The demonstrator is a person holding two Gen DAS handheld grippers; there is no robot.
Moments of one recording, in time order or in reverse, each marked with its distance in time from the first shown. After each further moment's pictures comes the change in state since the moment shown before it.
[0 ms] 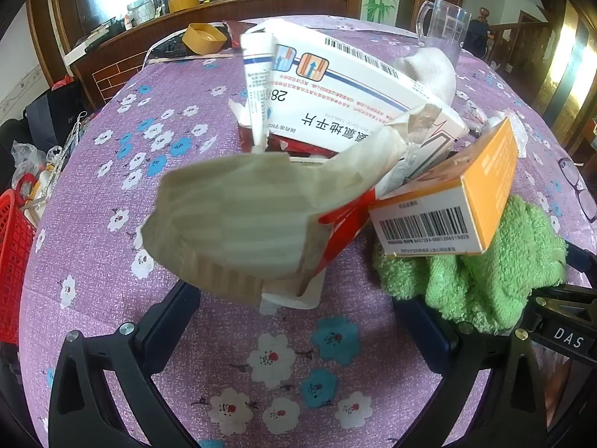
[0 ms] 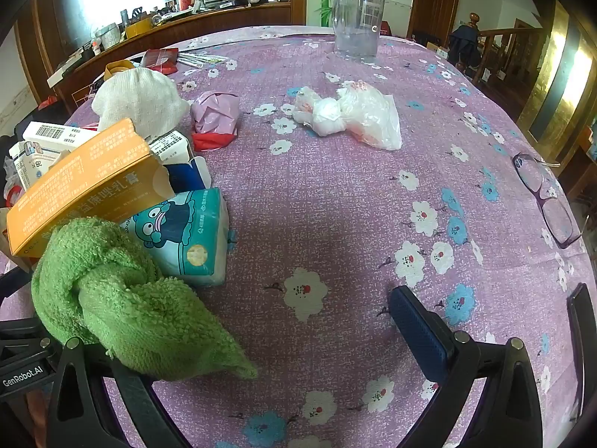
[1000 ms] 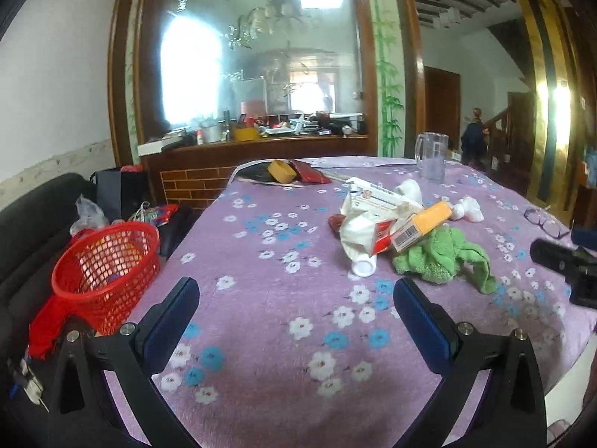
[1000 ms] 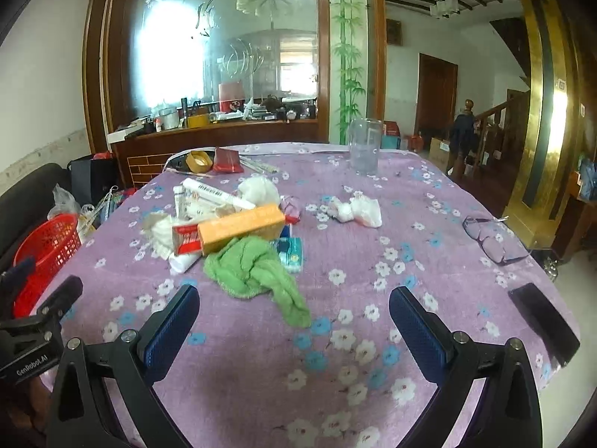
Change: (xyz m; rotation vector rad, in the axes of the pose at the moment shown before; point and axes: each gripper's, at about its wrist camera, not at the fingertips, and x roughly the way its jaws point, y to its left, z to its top) left arm -0.168 0.057 -0.131 -0.033 -0.573 0.093; right arm -0.172 0.035 -0.109 -0.049 -0.450 0.053
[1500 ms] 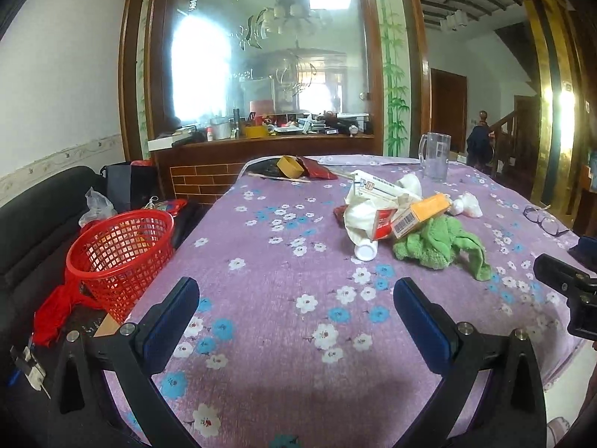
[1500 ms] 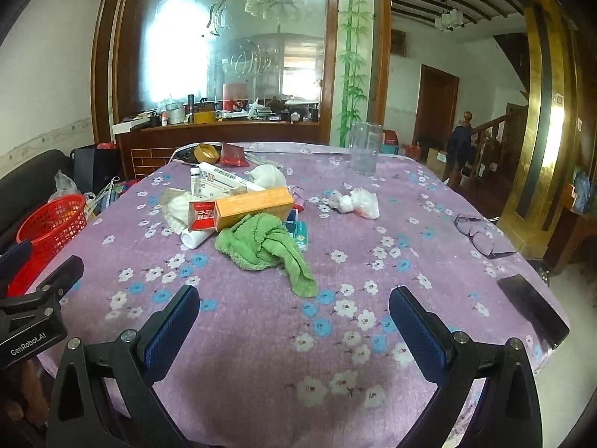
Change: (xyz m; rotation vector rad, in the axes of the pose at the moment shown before) left arm -0.027 0.003 -0.019 -0.005 -0.003 0.025; right arm -0.030 0.014 -0.027 -0.049 -0.015 -0.019
